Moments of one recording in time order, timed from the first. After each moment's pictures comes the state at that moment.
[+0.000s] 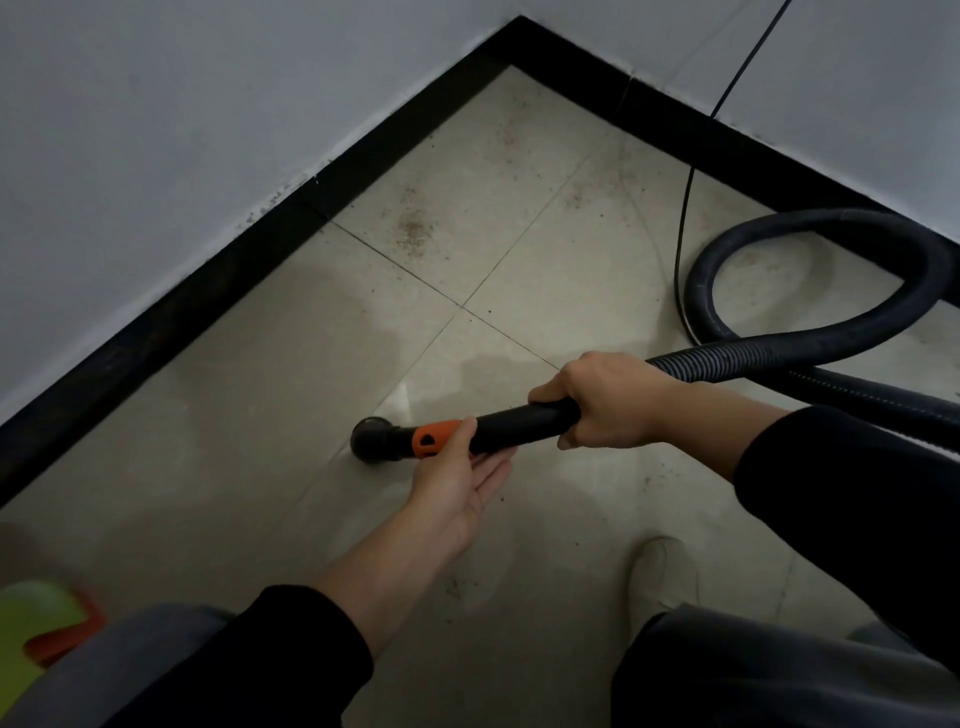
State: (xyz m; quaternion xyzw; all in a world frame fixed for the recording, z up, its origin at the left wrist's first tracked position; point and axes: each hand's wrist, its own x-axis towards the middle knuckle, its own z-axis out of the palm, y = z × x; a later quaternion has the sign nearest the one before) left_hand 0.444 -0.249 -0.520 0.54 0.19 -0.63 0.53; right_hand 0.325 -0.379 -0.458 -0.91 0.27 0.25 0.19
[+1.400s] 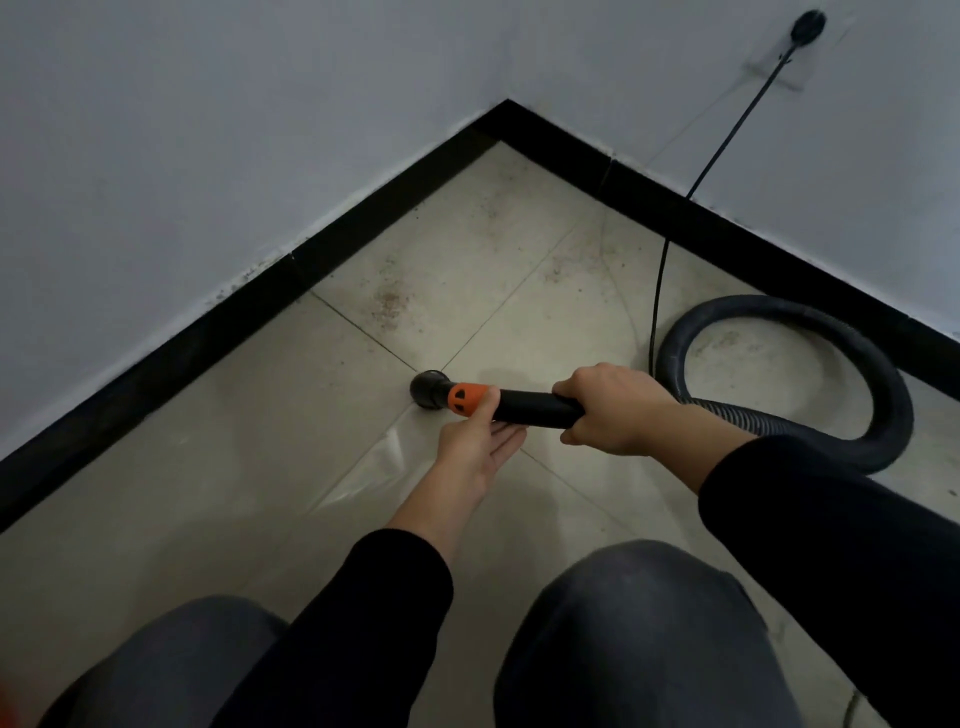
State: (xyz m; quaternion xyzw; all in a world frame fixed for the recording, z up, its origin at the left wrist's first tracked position) left_hand 0.420 -0.403 -0.528 0.52 0.10 -0.62 0.58; right_hand 0.303 -0.488 -0.450 -0.89 0.39 0.21 0.13
